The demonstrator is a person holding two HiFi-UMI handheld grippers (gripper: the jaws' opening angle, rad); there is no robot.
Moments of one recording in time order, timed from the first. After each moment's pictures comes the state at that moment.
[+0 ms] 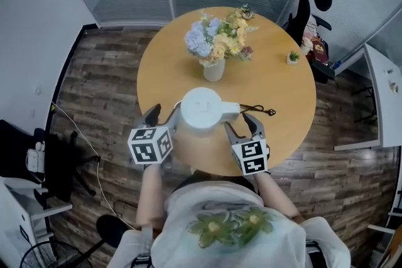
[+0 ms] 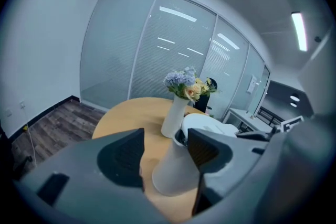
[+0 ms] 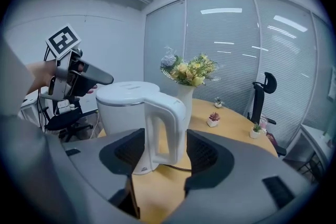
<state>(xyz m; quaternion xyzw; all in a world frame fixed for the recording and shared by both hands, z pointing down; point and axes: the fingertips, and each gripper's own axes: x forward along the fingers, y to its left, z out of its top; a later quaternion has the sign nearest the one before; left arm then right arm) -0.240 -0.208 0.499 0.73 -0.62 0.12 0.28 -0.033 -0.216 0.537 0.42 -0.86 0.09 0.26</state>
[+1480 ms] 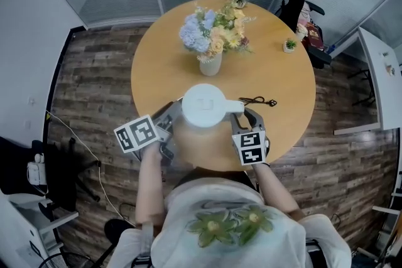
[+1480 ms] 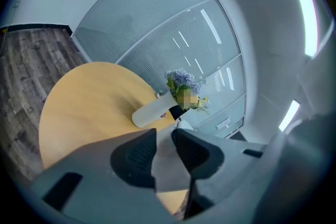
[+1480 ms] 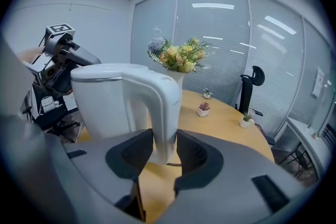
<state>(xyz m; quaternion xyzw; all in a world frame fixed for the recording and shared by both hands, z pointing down) -0.225 -0.232 0.515 0.73 -0.47 -0.07 0.50 -0.026 -0.236 0.575 0.48 -0.82 0.11 0.29</state>
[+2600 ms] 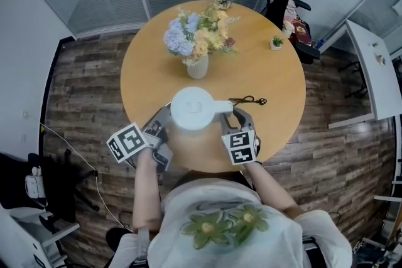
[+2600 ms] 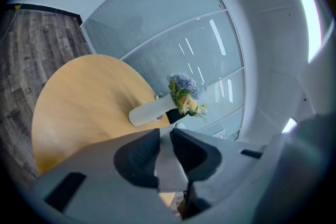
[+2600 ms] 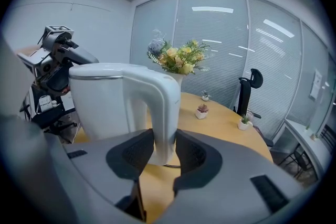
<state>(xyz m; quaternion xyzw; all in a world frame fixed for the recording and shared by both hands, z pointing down) -0.223 -0.229 0.513 0.70 -0.46 -0.13 0.53 -0.023 -0.239 0.576 0.49 -0.82 0.09 0.29</state>
